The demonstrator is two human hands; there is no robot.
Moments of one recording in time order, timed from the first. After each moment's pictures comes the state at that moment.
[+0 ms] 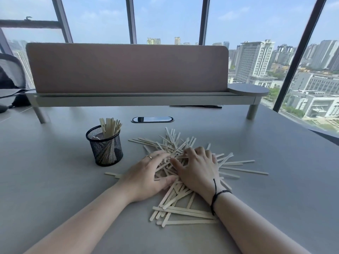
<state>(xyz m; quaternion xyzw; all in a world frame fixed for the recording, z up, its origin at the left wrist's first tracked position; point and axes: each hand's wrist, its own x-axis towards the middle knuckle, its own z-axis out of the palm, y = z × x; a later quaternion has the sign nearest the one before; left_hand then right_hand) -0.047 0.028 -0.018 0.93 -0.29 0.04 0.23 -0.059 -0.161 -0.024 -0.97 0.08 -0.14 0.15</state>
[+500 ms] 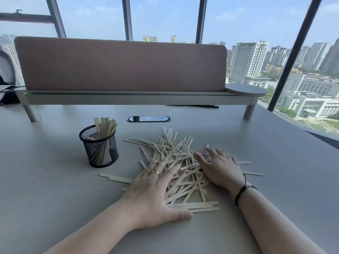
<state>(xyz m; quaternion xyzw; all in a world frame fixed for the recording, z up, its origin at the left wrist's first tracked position) -0.087 0.009 -0.019 0.95 -0.29 -0.03 0.10 -0.056 -0.230 -0.025 -0.97 0.13 -0.06 0.18</state>
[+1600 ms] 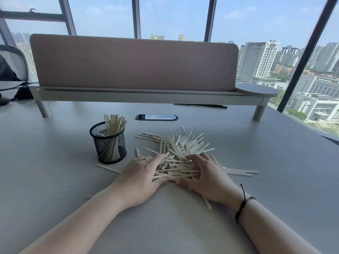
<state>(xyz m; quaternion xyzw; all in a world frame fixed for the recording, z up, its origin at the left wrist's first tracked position) -0.046 0.045 -0.027 0.93 -0.29 0.11 0.18 -0.073 -0.185 -0.023 -0.97 -0.06 -0.07 0.23</state>
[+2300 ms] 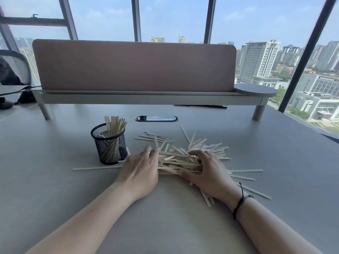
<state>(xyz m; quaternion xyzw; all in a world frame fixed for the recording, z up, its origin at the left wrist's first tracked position) -0.036 0.037 -0.023 0.95 -0.25 0.20 0.02 -0.069 -0.188 -0.027 -0.95 -0.03 -0.13 0.28</state>
